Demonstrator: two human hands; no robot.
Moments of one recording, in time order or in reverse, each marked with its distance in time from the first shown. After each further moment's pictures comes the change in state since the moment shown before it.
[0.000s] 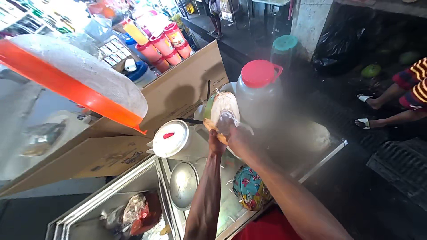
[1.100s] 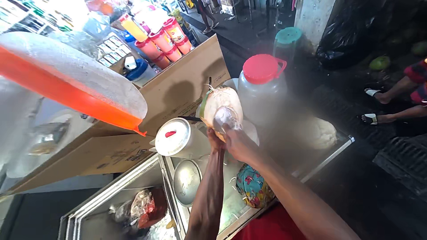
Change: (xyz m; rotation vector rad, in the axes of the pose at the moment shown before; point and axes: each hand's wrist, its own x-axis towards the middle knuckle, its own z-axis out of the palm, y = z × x) left_hand 0.016 -0.006 -0.017 -0.102 -0.041 0.041; right_hand 0.005 0.007 0.003 0.162 -0.144 -0.170
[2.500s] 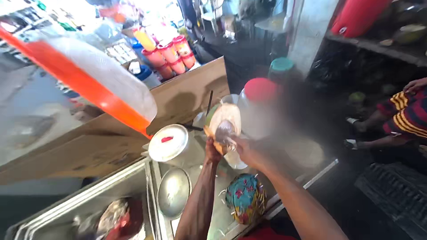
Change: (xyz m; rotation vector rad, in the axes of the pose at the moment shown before) left_hand -0.009 0.003 -0.006 0.057 0.067 -0.149; right_hand -0.024 0.010 -0.034 -0.193 -0.032 0.028
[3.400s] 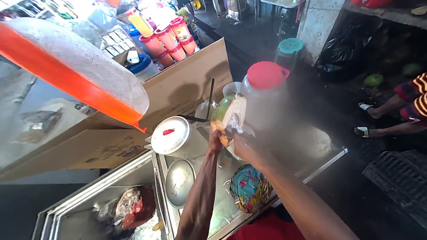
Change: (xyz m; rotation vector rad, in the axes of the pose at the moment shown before) left_hand 0.008 -0.002 -0.003 0.168 -0.046 0.024; right_hand 0.017 -0.017 0.015 -0.176 -0.056 0.153
